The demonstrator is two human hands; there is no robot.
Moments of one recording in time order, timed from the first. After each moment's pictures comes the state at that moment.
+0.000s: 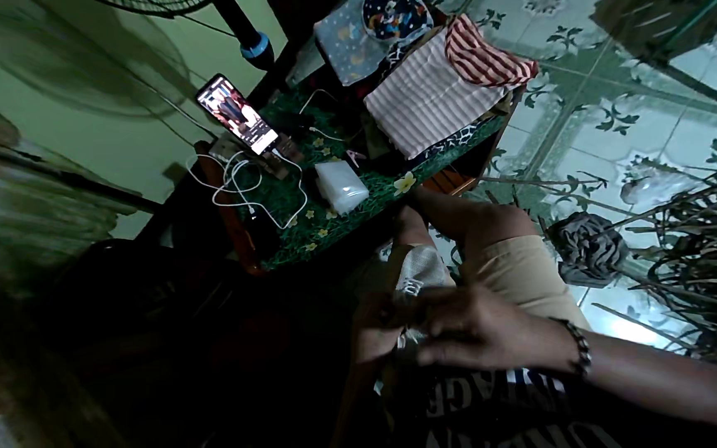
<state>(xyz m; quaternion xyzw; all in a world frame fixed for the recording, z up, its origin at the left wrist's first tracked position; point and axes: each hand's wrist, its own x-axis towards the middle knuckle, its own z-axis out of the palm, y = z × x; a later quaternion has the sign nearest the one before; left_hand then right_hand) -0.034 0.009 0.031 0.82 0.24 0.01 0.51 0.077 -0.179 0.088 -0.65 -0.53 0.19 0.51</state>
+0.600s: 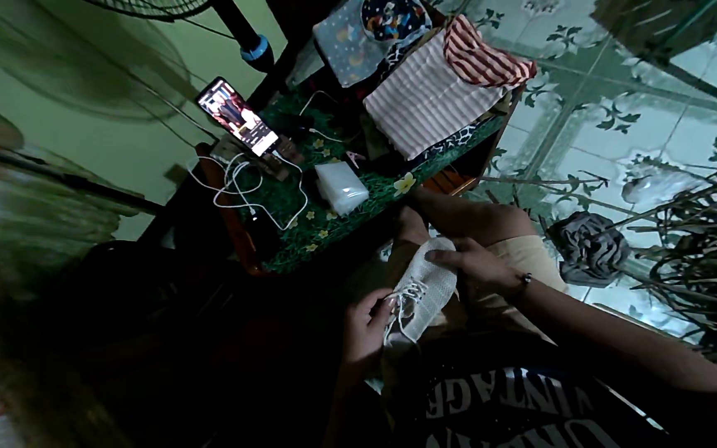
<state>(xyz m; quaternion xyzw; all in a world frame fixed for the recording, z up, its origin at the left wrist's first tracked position) -0.034 0.029 0.016 0.83 0.14 0.08 0.53 0.141 -0.170 -0.004 -0.64 -0.07 0.44 0.63</state>
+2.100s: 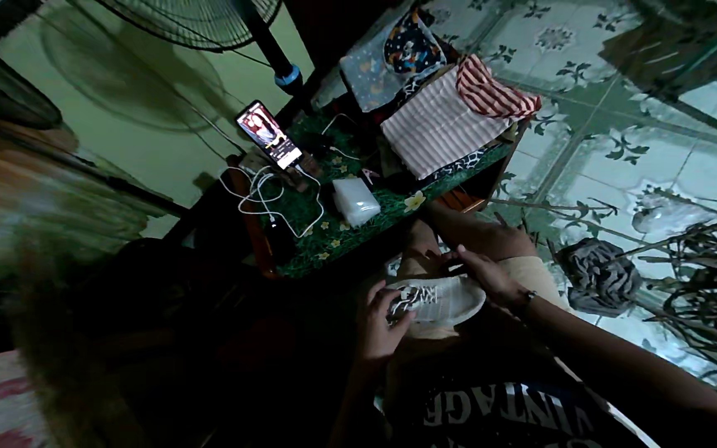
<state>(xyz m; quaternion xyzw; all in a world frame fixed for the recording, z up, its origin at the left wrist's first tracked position) -0.025 0.026 -0.010 0.91 0.15 0.07 0.38 0.154 -0.185 -0.039 -0.64 -0.05 0.41 0.65</state>
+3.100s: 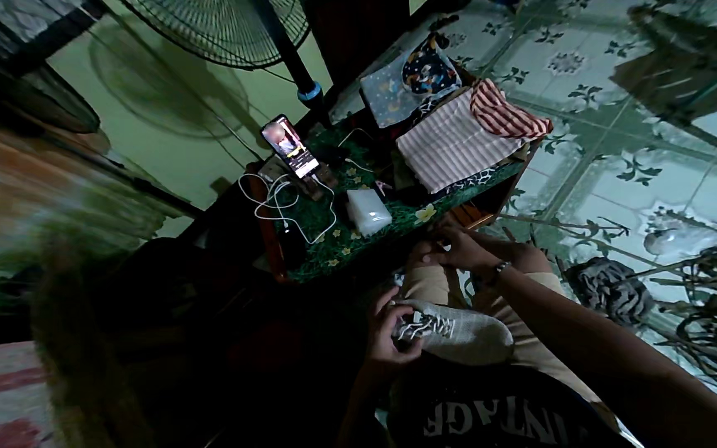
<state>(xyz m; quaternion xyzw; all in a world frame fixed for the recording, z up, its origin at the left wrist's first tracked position) -0.037 0.026 -0.007 0.86 0.03 0.18 0.48 0.218 -0.120 -0.025 -0.77 -0.25 0.31 0.50</state>
